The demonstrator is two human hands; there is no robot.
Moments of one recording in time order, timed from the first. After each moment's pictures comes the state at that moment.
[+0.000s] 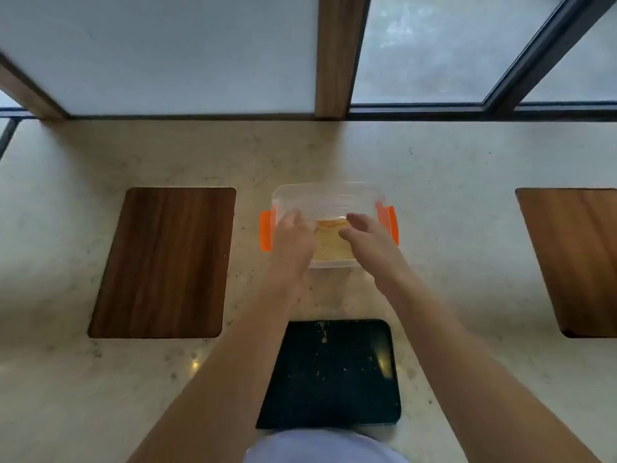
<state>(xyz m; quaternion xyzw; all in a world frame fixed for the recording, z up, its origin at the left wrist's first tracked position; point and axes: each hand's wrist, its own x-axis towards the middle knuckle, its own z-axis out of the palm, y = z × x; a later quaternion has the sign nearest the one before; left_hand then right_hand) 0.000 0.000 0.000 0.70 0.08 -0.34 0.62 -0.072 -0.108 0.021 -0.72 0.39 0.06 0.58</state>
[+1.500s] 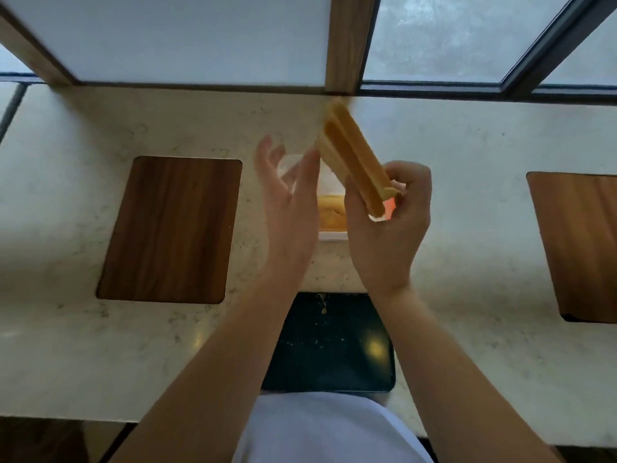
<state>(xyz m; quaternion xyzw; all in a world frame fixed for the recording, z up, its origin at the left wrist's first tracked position) -0.037 0.015 0.068 0.67 -0.06 -0.10 0.73 -0.096 -0.068 0.048 -0.73 0.18 -0.49 0.44</state>
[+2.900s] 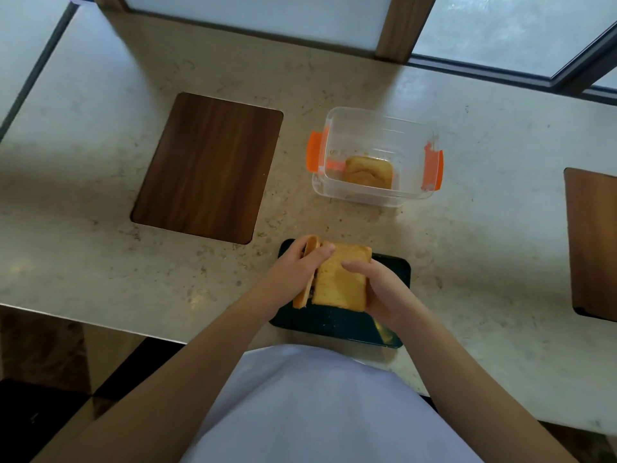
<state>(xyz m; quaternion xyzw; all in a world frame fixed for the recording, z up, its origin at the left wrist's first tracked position) -0.119 0.151 -0.025 0.73 0.01 -0.44 0.52 -0.201 -0.020 -0.062 -0.43 0.37 0.22 0.79</state>
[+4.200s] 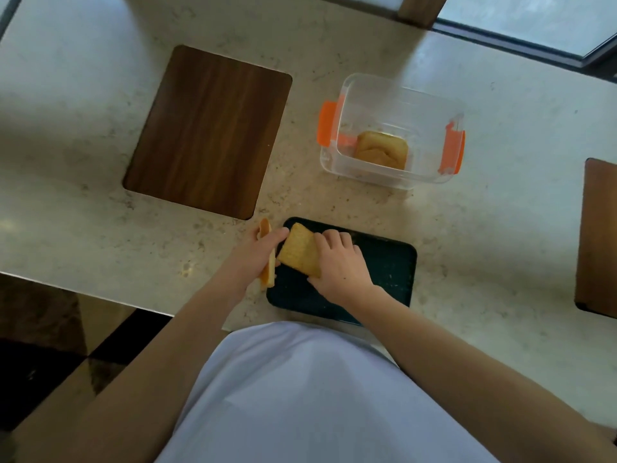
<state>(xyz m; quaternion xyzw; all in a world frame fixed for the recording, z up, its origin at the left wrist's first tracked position) -0.102 0.206 -0.069 0.72 0.20 -0.42 0.52 -0.177 0.034 -0.115 -0.97 0.04 0.22 0.12</state>
